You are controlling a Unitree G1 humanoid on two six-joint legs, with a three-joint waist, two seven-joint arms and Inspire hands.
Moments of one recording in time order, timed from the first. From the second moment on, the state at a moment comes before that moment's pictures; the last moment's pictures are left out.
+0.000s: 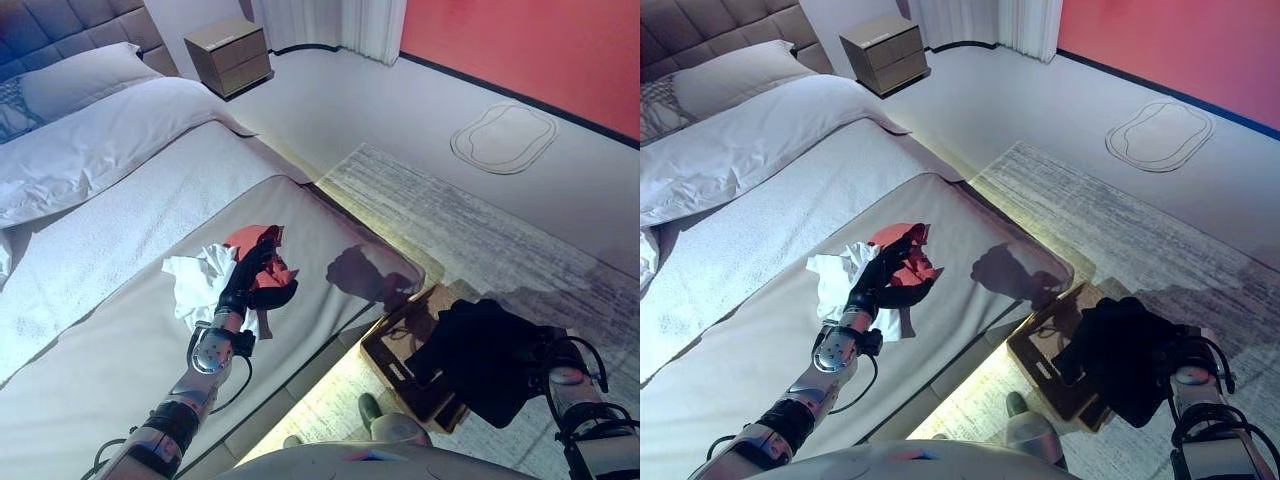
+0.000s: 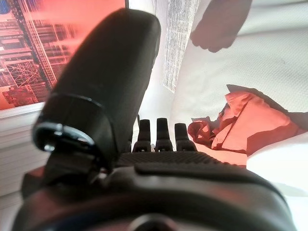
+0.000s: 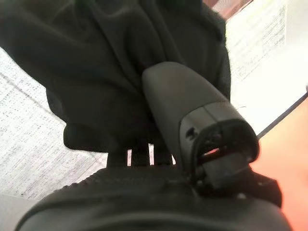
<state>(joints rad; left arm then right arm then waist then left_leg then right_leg) -0.12 0.37 -0.41 0.62 -0.28 -0.39 0.17 -0.19 -0.62 0.06 1.12 0.10 0.00 -0.21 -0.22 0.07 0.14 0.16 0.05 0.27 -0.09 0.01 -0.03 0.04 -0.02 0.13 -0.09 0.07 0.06</state>
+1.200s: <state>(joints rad) -0.12 0.37 -0.43 0.63 -0.21 -0.40 0.19 -0.38 -0.64 0.23 0.79 -0.11 0.03 -0.45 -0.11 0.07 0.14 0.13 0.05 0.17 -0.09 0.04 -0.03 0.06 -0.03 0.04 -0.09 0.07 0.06</state>
